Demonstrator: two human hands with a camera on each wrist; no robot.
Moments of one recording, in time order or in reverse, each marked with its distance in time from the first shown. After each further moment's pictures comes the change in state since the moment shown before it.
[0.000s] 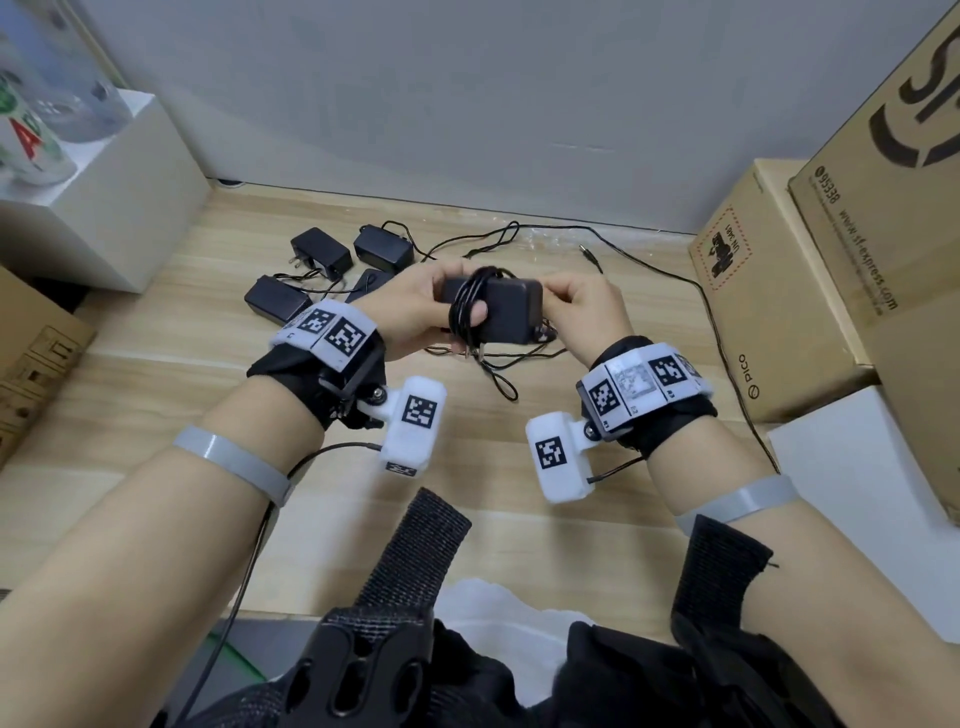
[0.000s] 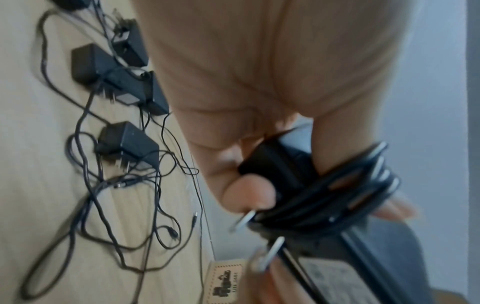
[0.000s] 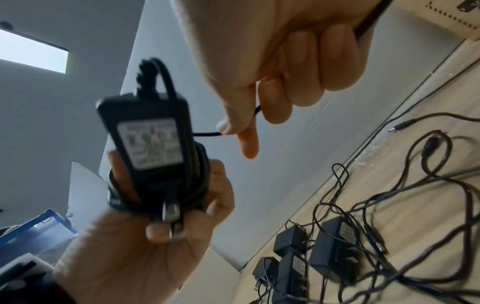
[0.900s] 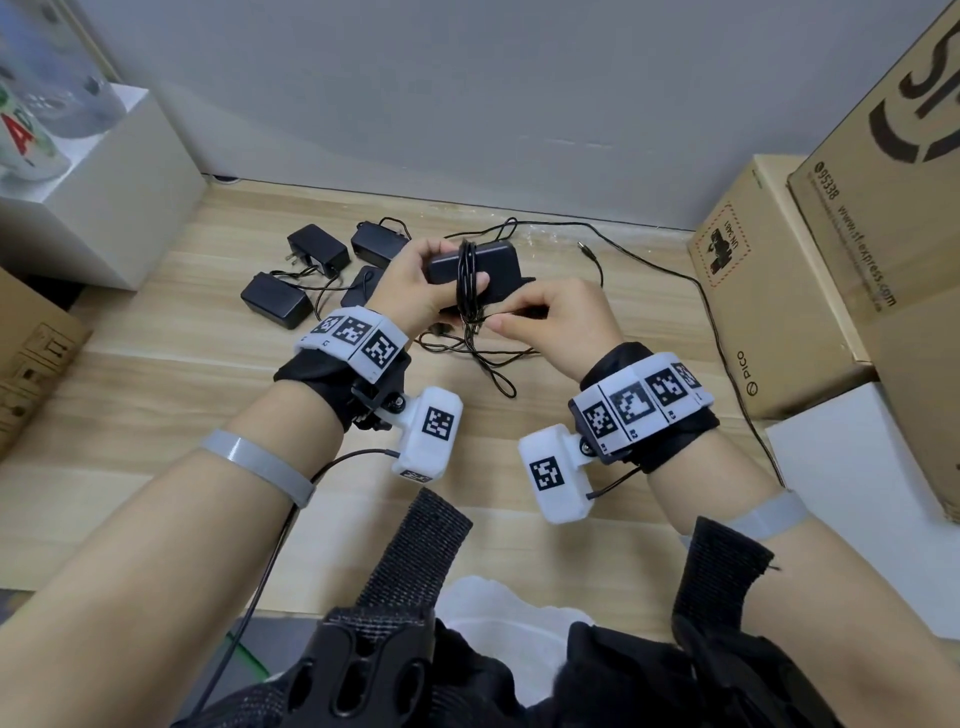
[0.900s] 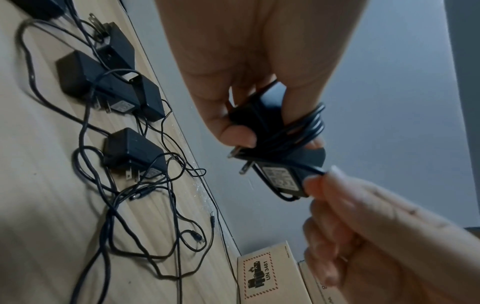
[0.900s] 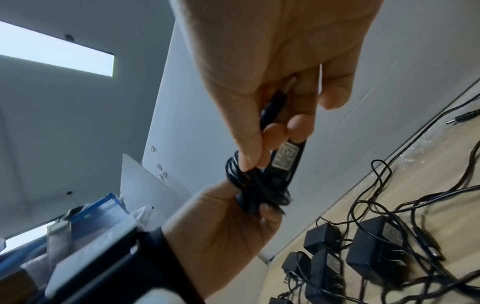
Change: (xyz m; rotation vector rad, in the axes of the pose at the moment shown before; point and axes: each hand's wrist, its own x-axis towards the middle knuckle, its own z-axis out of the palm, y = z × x) left_hand 0.013 -0.010 0.007 0.058 0.480 0.131; right_hand -0.018 -0.019 0.003 -0.008 -0.125 -0.101
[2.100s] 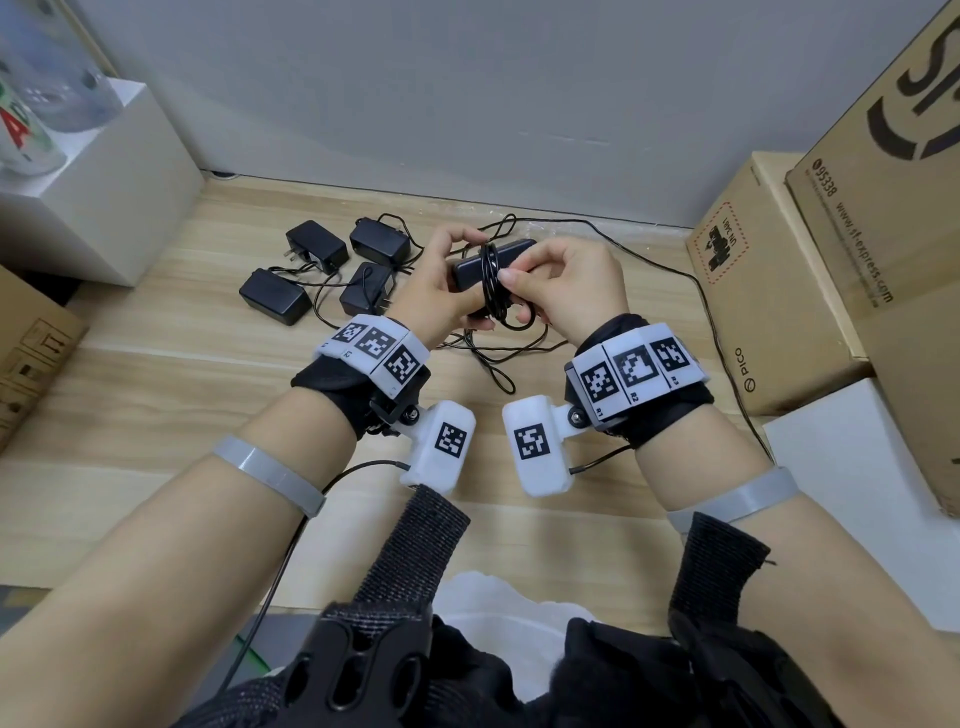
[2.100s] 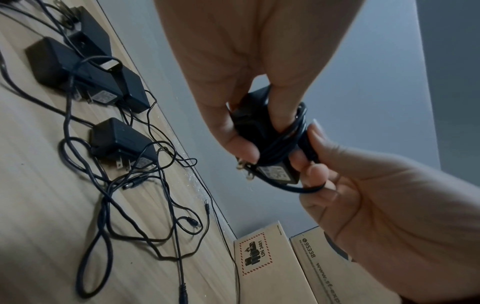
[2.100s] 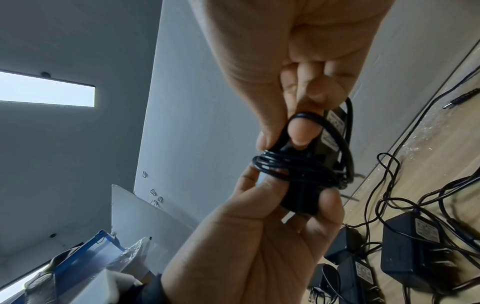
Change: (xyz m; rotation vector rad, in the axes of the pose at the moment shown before) left_hand -0.007 -0.004 0.012 0.040 -0.159 0.073; right_hand 0.016 -0.005 -0.001 0.260 0.187 0.096
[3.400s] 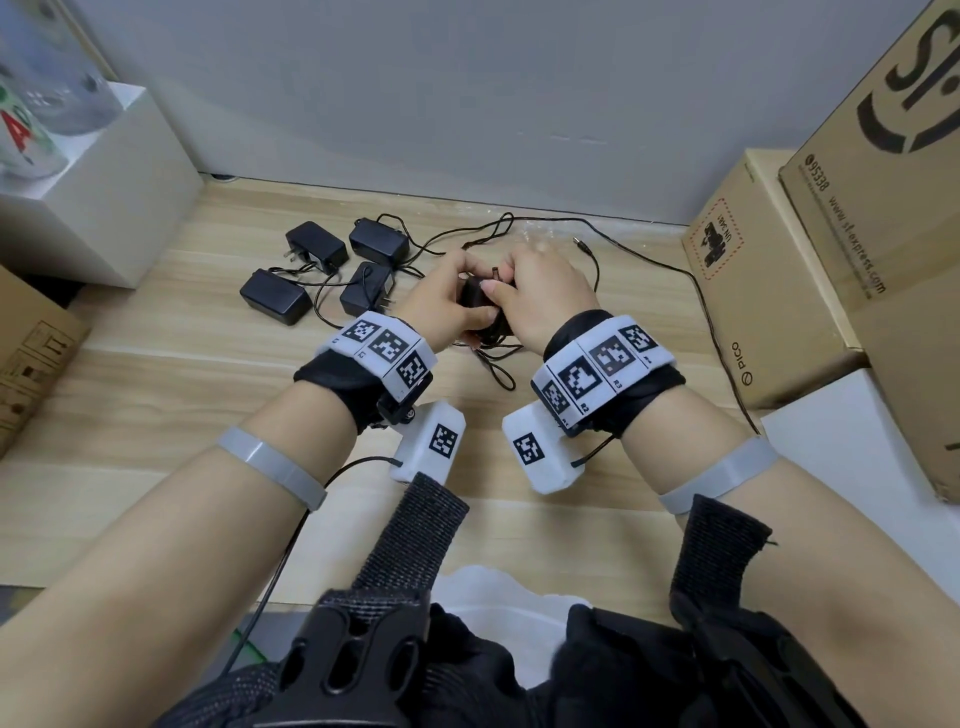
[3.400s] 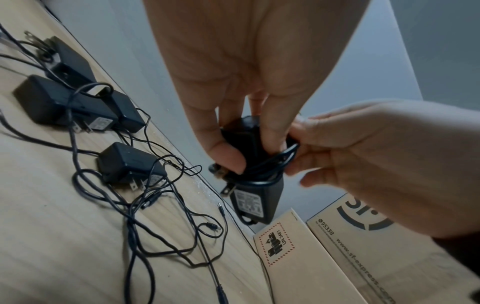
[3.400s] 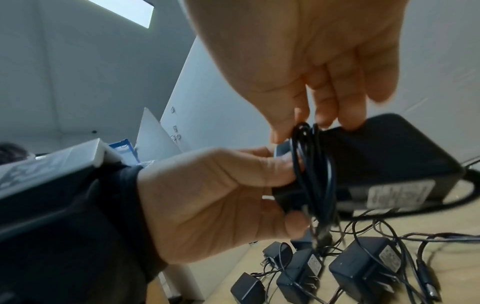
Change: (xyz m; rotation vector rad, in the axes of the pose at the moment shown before) left_hand -0.003 -0.004 0.000 0.261 -0.039 -0.108; right_hand -0.005 -0.013 0.013 -0.730 -0.097 -0.094
